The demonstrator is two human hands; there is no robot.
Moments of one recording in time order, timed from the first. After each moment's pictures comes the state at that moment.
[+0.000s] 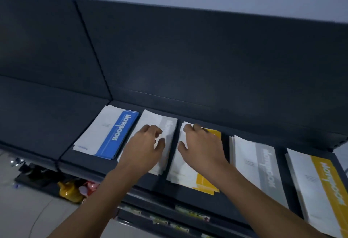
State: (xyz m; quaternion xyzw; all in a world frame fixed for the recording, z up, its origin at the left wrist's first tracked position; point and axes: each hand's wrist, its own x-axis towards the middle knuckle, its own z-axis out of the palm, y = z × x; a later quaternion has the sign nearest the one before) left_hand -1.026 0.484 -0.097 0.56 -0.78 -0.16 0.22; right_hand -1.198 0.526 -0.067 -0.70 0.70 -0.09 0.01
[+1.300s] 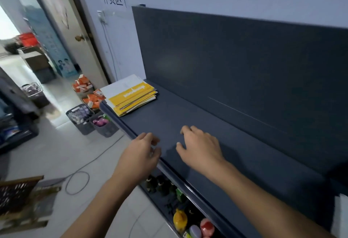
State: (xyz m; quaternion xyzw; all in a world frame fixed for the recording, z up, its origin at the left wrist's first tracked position) left_hand -0.386 0.295 -0.081 0.74 -0.63 -0.07 0.21; right_hand -0.563 0.232 -0.054 -0.85 0.50 -0.11 0.11
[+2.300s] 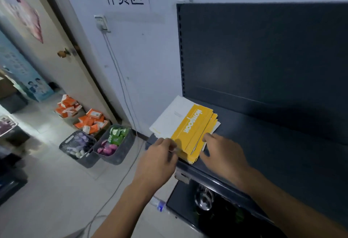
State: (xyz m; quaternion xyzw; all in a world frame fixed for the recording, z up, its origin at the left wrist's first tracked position) left_hand -0.046 0.127 -0.097 0.65 -0.72 -0.12 0.19; right_hand -0.245 0.103 -0.086 -0.78 0.61 -0.07 0.11
